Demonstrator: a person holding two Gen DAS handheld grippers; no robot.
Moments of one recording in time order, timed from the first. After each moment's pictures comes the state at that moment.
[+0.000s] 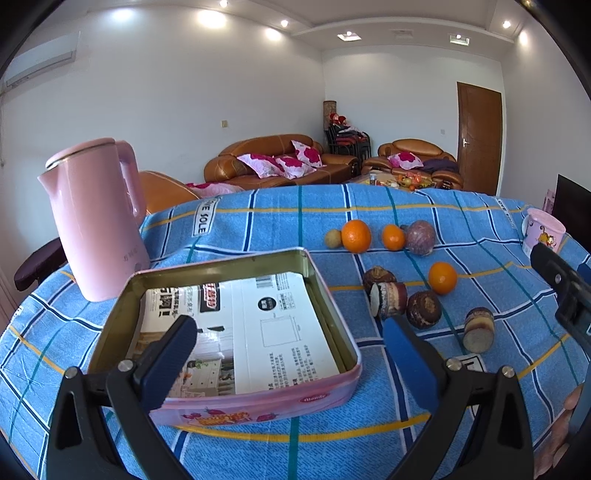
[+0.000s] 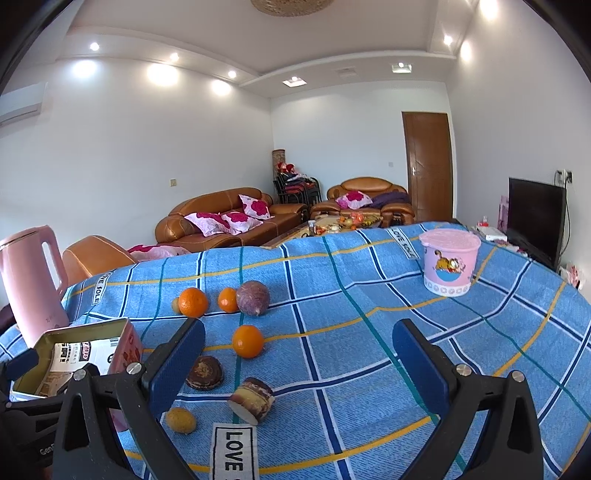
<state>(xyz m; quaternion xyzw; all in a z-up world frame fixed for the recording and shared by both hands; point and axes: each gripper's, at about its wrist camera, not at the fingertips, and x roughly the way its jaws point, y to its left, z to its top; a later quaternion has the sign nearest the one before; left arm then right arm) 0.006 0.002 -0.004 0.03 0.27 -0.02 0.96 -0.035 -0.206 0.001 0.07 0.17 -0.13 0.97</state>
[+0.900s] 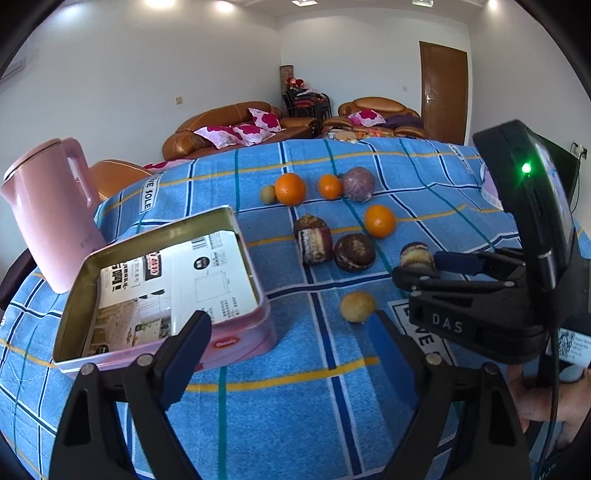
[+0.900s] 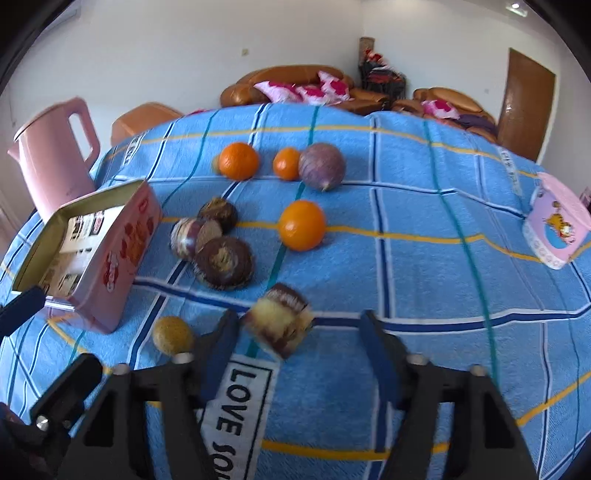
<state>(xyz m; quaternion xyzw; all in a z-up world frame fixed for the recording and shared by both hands) -0.014 -0.049 -0.014 0.08 0.34 -0.09 0.93 0.037 -0.191 -0.051 0.00 0.42 0.04 0.91</state>
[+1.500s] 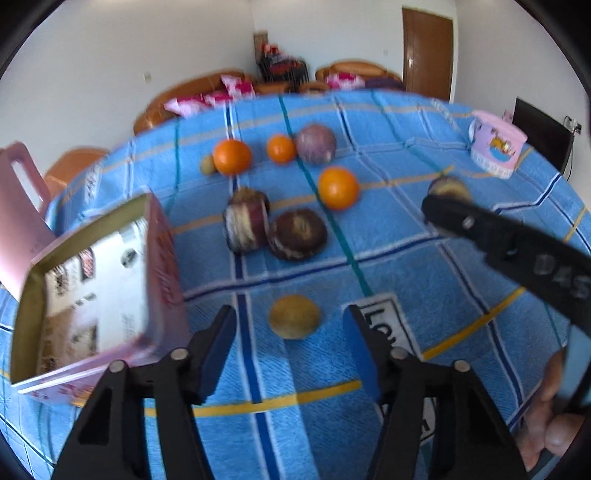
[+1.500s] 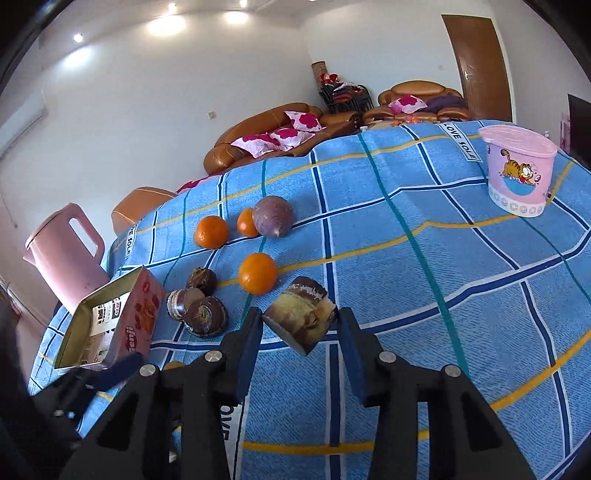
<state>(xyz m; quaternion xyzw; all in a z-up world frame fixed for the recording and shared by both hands) 0.022 -0.099 -0.043 0.10 0.42 -0.12 0.89 0.013 -0.249 -0.035 0.16 0.33 0.02 0.93</state>
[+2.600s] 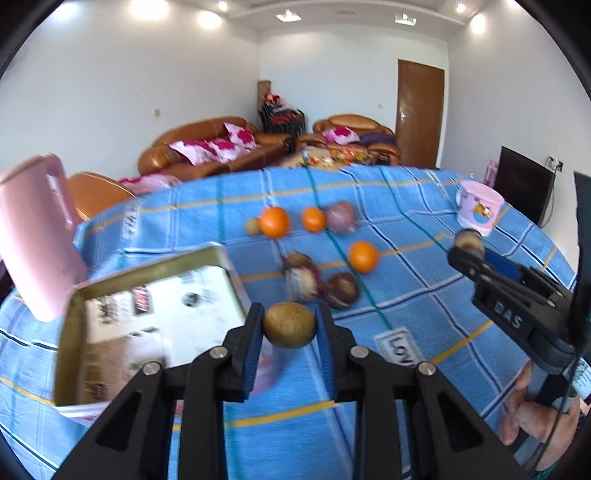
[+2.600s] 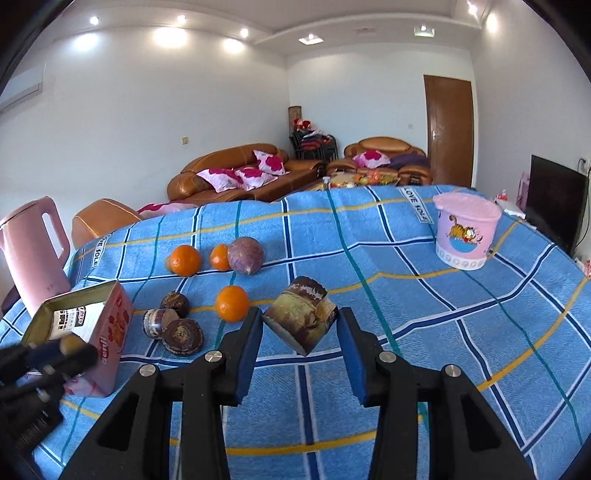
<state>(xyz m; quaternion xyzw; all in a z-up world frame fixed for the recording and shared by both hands) -0.001 -0.021 0.013 0.06 0.31 -0.15 0.94 -0.019 -0.221 -0.011 0.07 0.25 -0.08 0.96</state>
